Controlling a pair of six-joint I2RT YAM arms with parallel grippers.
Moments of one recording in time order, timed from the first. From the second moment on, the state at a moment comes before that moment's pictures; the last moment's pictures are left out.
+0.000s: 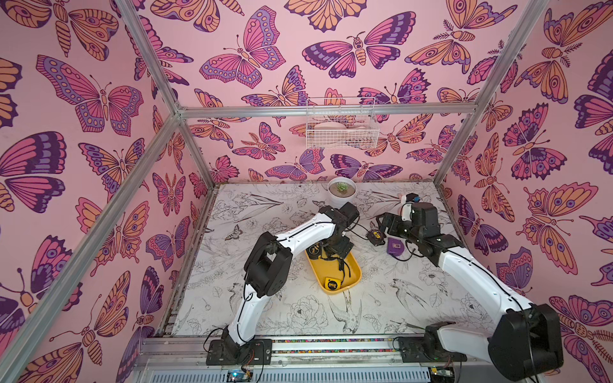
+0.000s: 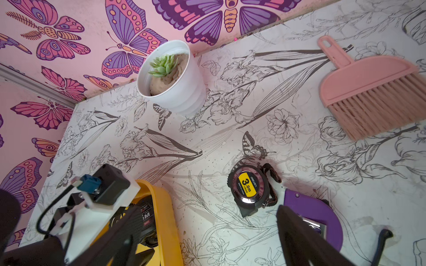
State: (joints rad) left arm -0.79 2.16 1.82 -1.00 -0.09 -0.11; right arm 0.30 1.23 0.89 -0.24 -0.10 0.44
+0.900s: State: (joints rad) left arm -0.77 2.16 1.68 -0.80 -0.07 0.02; right arm 0.30 1.17 0.89 -0.30 -0.05 0.44
